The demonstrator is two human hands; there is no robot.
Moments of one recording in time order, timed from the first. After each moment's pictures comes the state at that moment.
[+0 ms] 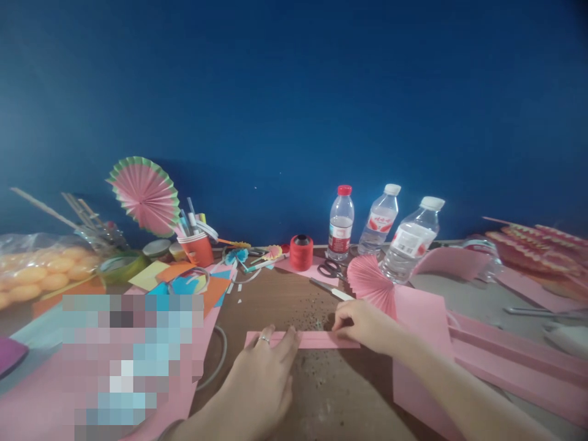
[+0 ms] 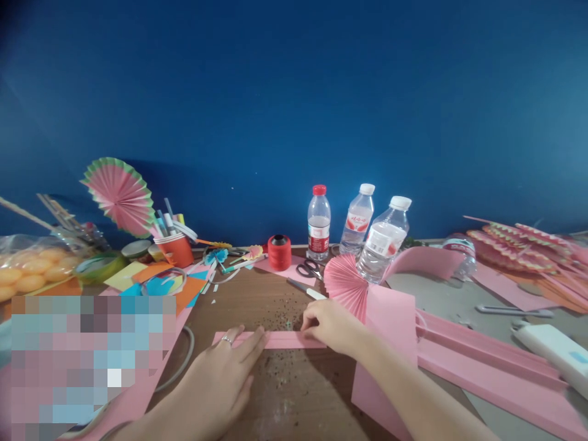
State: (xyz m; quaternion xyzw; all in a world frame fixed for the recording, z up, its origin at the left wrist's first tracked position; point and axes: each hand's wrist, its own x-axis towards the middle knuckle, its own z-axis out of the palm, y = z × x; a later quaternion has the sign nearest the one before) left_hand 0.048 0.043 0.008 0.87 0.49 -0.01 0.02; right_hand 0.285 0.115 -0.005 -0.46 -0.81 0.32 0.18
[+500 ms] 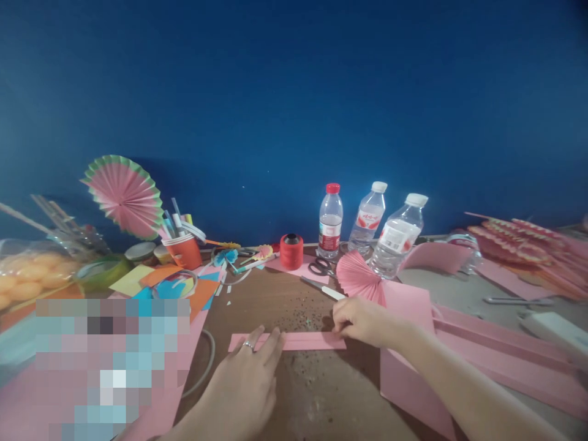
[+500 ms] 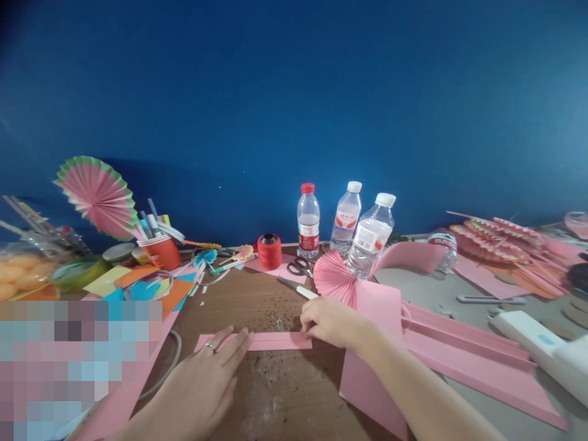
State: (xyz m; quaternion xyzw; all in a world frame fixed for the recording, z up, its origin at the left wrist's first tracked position) left_hand 0.045 0.043 0.009 0.86 0.51 -0.06 0.03; right_hand 0.304 0.117 0.004 -0.37 -0.87 0.28 0.14
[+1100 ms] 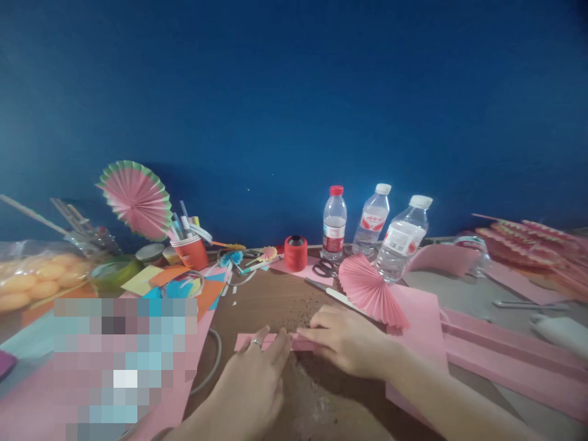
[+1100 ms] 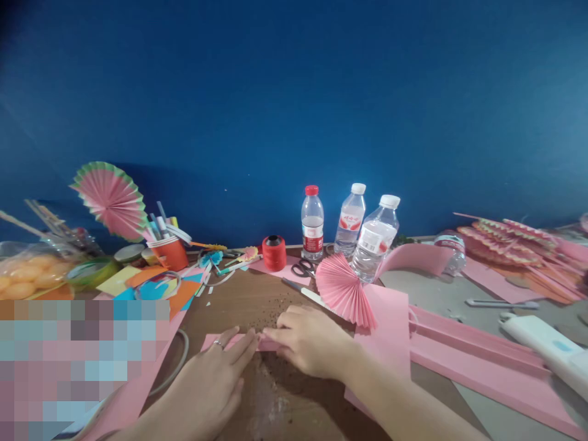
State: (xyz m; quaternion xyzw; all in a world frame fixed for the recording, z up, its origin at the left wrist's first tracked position) left_hand 0.051 0.044 0.017 0.87 0.49 -0.04 0.04; right_hand 0.264 0.090 0.015 -0.31 -0.94 0.08 0.14
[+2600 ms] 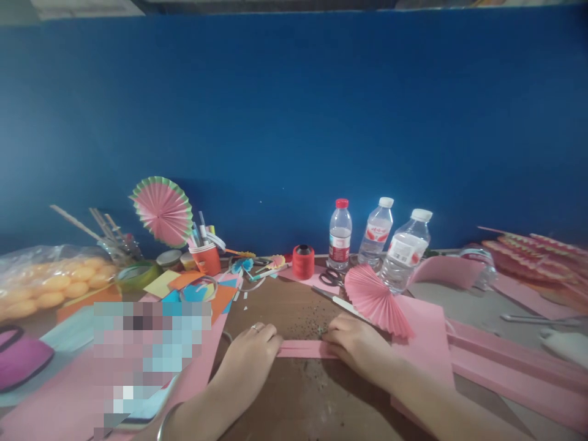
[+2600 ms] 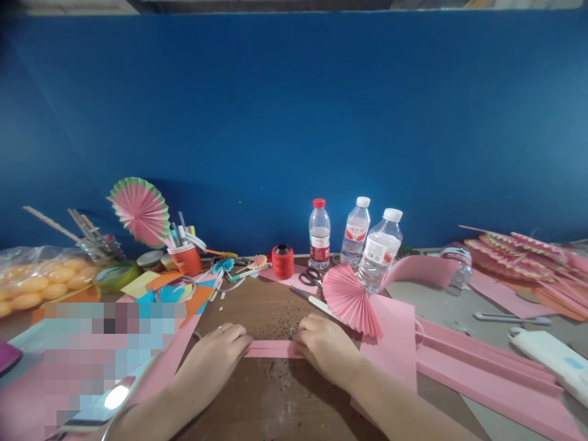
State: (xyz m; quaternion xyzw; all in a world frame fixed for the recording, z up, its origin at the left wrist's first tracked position) left_hand 0.024 0.066 0.006 0.86 0.51 -0.02 -0.04; right_hand 0.269 0.090 -0.015 -0.38 -0.90 0.08 0.19
